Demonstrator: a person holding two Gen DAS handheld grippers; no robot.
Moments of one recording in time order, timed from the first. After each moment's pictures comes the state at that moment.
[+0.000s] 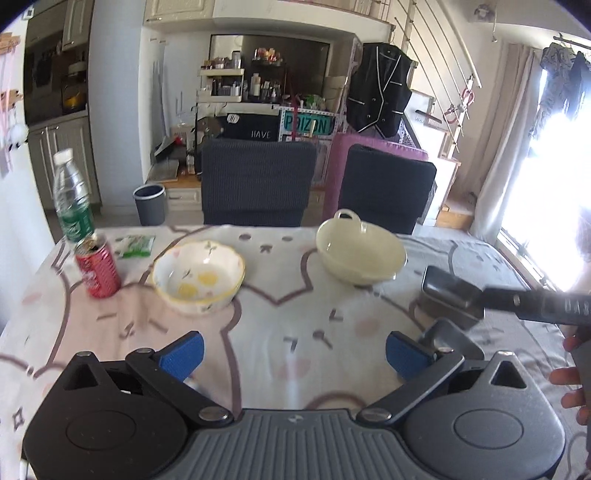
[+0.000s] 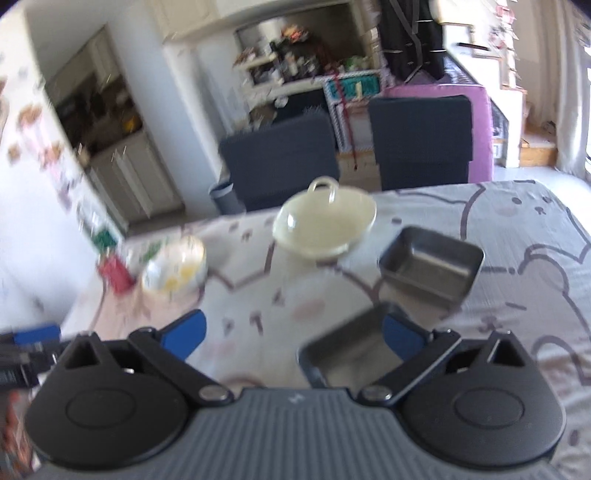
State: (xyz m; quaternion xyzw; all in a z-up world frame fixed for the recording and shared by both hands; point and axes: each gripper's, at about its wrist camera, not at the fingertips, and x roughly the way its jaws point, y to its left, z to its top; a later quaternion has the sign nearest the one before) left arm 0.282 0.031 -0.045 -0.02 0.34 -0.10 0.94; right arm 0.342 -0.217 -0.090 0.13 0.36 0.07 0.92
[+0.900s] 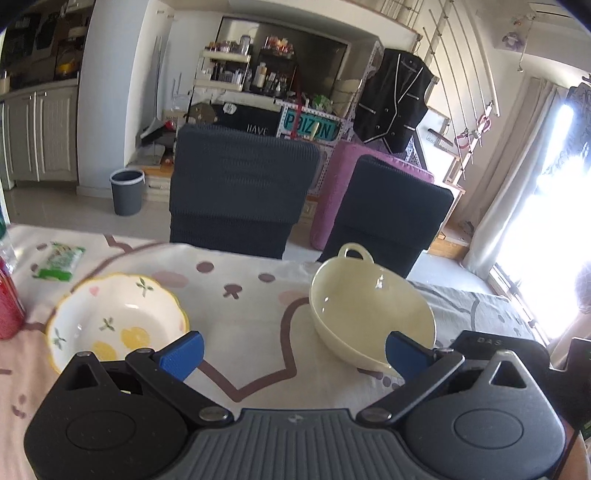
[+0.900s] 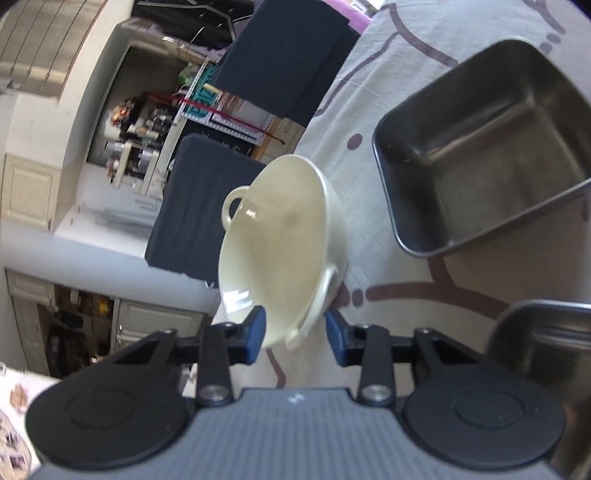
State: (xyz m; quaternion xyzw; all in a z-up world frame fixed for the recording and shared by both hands) left arm 0.457 0.005 -0.108 -0.10 0.35 -0.11 0.93; right arm 0.525 -0.259 -0.246 0.53 0.35 -0.04 0.77
